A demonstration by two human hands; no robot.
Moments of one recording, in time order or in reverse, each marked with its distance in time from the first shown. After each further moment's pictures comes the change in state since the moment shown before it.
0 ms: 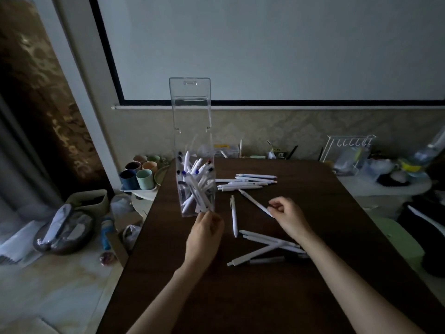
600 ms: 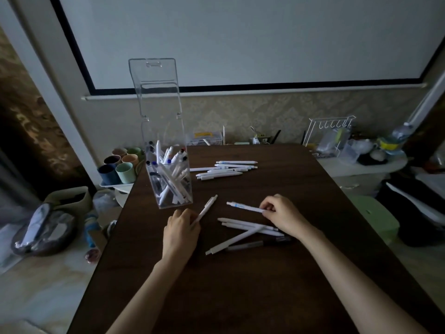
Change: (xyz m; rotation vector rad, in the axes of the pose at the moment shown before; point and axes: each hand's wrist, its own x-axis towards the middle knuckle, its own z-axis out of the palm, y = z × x) left_hand 0.003 -0.013 0.014 0.289 -0.053 -0.083; right_hand -0.027 0.017 -0.029 -0.235 -0.125 -0.042
